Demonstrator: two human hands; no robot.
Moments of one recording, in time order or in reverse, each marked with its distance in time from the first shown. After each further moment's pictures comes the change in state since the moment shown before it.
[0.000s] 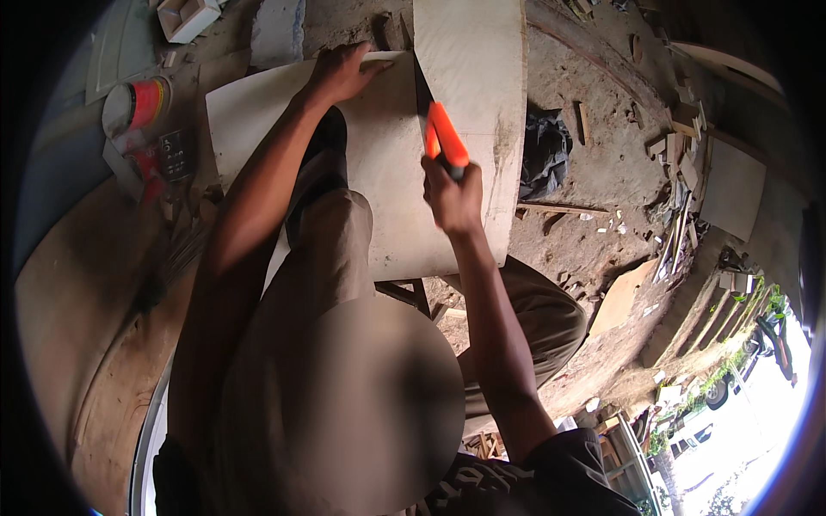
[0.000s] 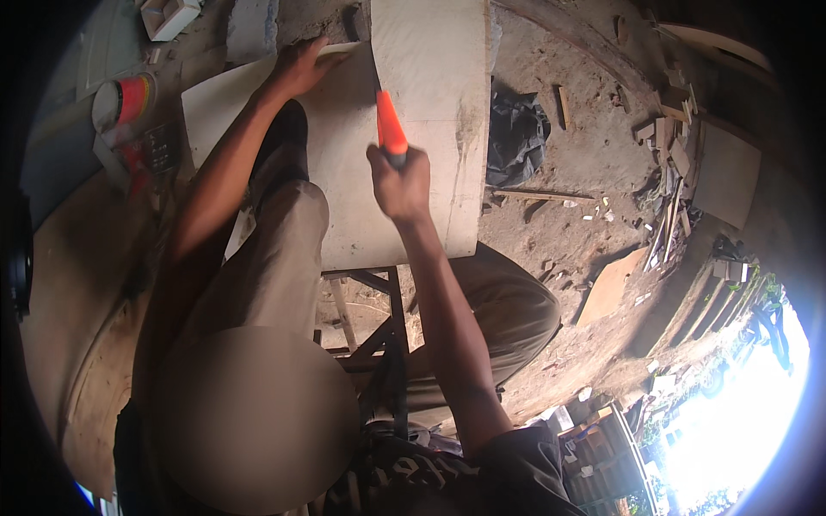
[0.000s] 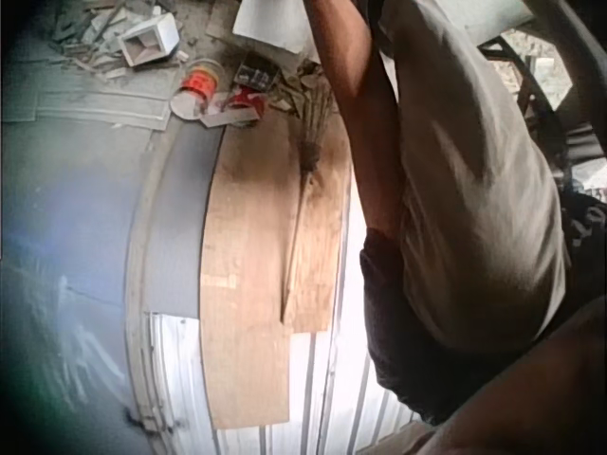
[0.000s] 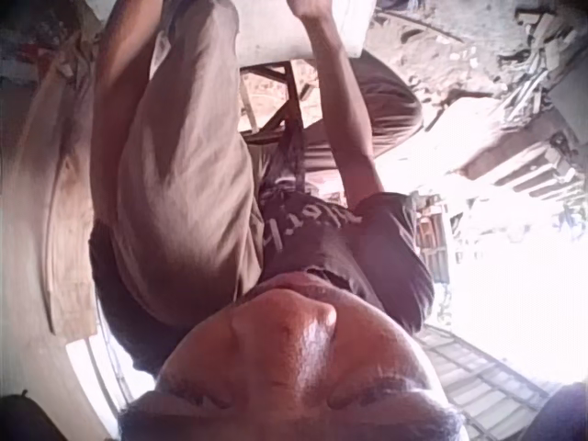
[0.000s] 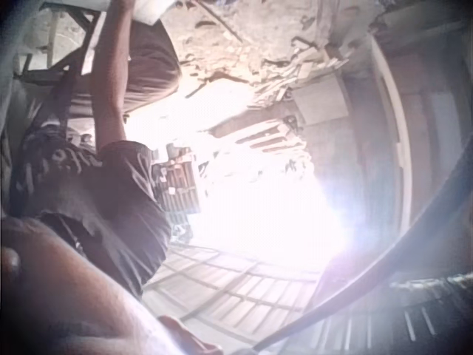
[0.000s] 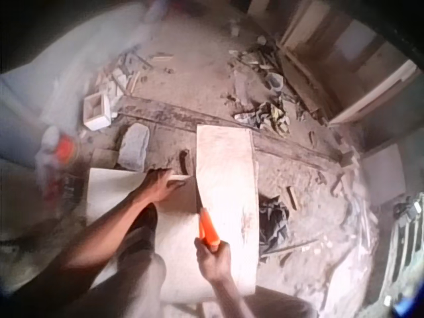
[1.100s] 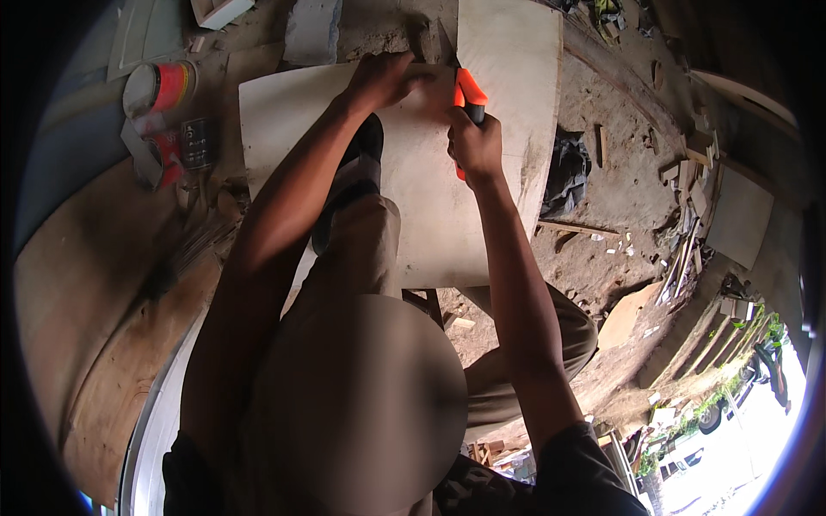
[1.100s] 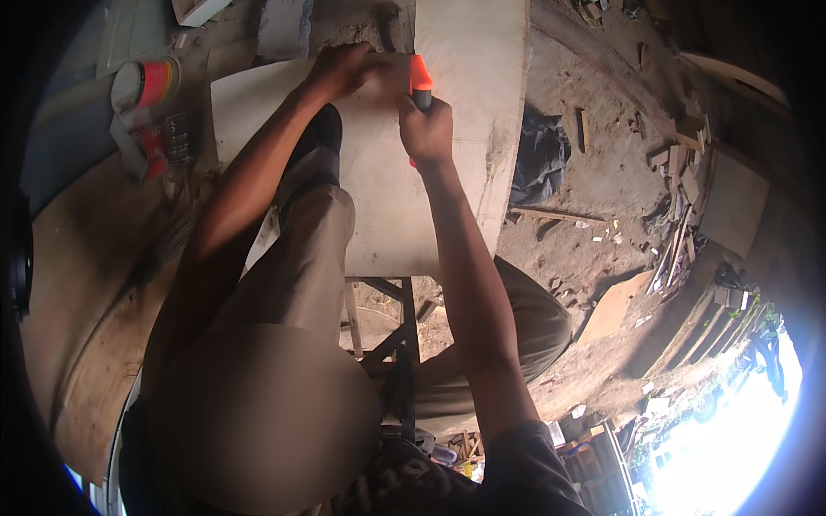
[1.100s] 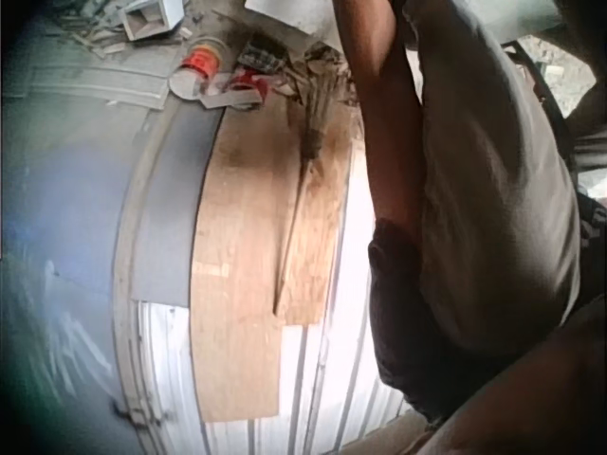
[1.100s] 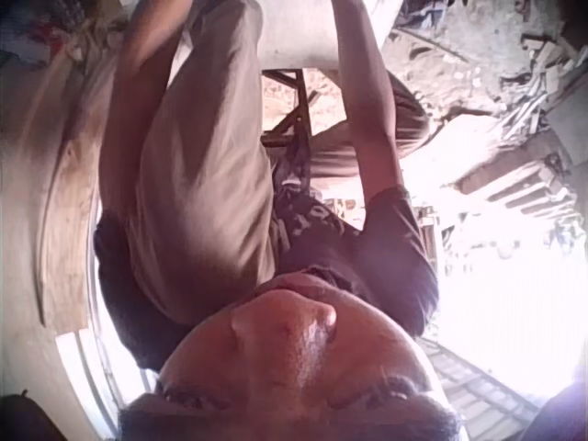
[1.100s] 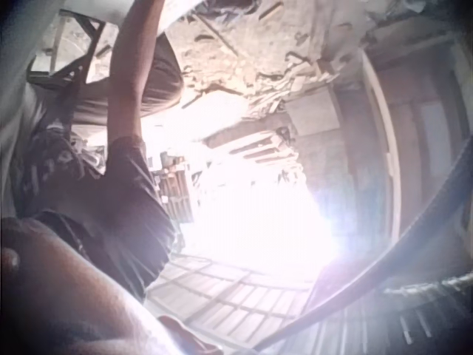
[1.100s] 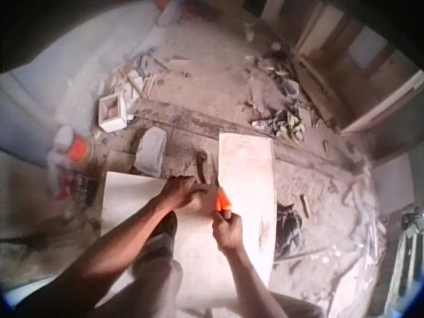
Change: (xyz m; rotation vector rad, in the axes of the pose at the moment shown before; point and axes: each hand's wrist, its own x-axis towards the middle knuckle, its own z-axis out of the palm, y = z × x) left_hand -0.003 0.012 -0.003 -0.114 -0.001 0.020; right_hand 0.083 -0.029 0.029 -0.017 0.009 -0.023
